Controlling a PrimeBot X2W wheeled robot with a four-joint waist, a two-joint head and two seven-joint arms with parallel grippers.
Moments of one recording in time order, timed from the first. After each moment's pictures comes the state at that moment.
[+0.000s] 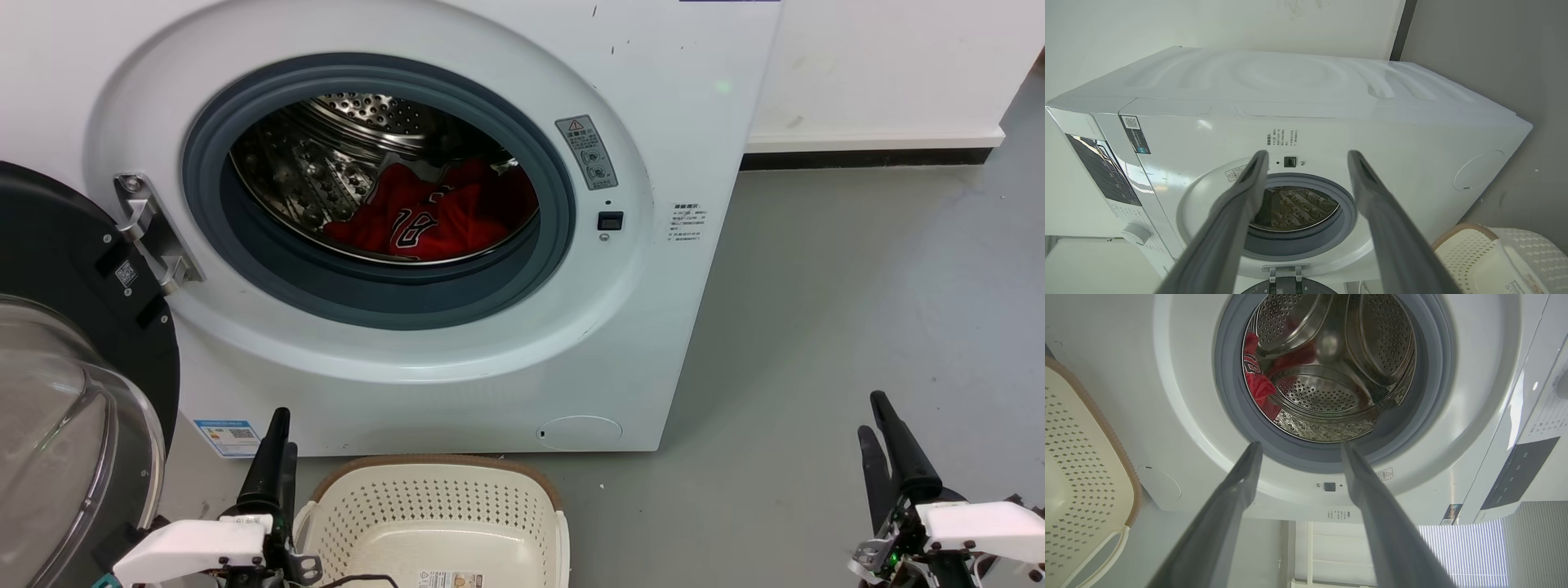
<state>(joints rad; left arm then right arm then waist) -0.05 0.05 0.11 0.26 -1.50 -0.13 0.06 -0.05 -0.05 -0.11 0.28 1.52 0.13 0.06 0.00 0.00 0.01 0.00</state>
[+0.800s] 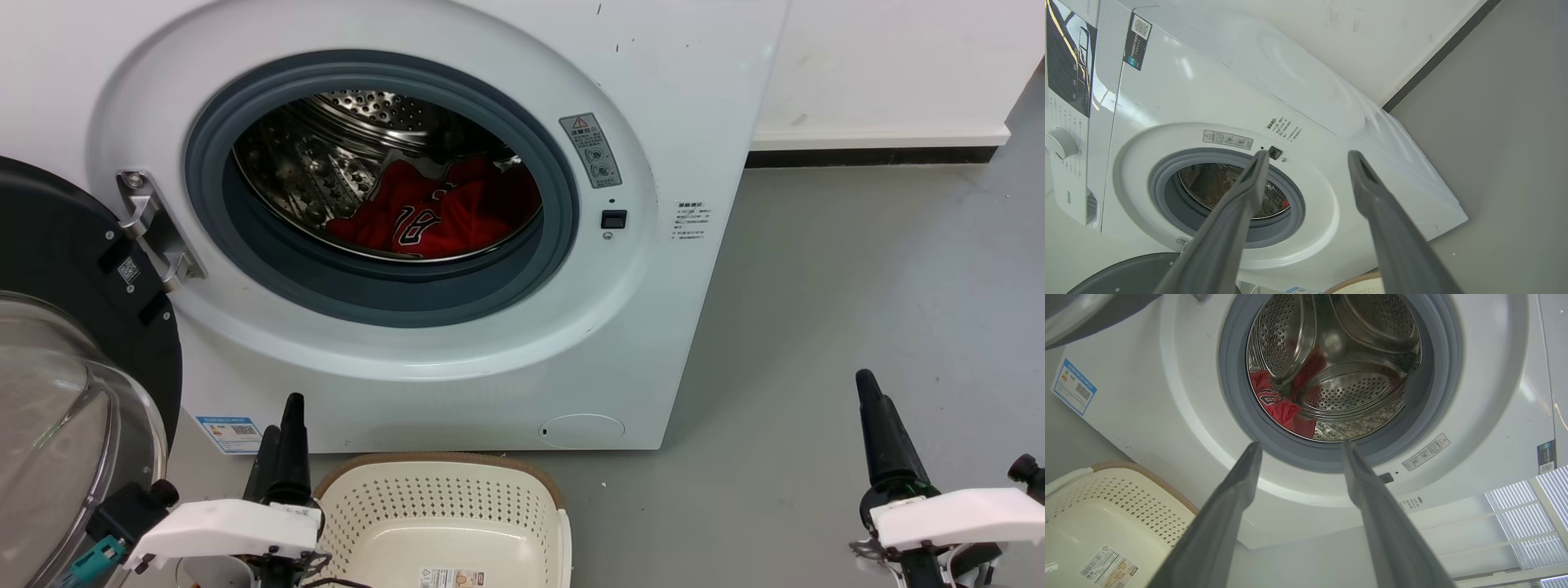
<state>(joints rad) -0.02 0.05 0.05 0.13 -1.02 -0.02 -0.04 -0.01 -0.05 -0.06 0.13 1.00 0.13 -0.04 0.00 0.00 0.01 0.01</state>
